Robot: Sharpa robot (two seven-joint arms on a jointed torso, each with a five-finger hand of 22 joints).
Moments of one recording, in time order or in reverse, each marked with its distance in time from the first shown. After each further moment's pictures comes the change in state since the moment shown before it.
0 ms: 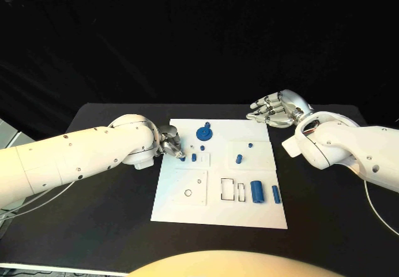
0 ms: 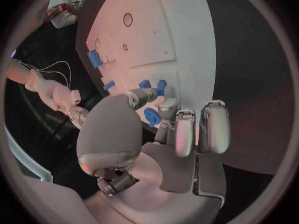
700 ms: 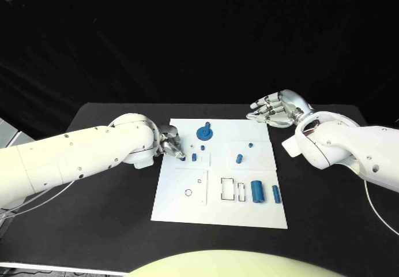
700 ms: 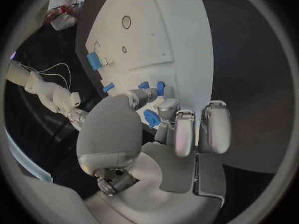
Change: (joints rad) left arm 0.000 0.005 0.002 -0.006 -0.012 0.023 -0.001; left_hand -0.001 -0.001 0.000 0.000 0.000 0.002 -0.002 0.000 -0.003 0.004 -0.004 0.000 0.002 0.000 0.000 0.000 0.000 -0.016 0.000 0.000 0.000 0.000; right arm -0.001 0.001 0.000 -0.002 0.000 0.001 0.000; right_hand 0.000 0.000 0.000 0.000 0.000 0.000 0.000 0.000 0.000 0.000 0.000 0.000 0.000 0.000 0.000 0.000 -0.001 0.000 0.000 0.000 0.000 -0.003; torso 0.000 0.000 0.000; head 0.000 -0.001
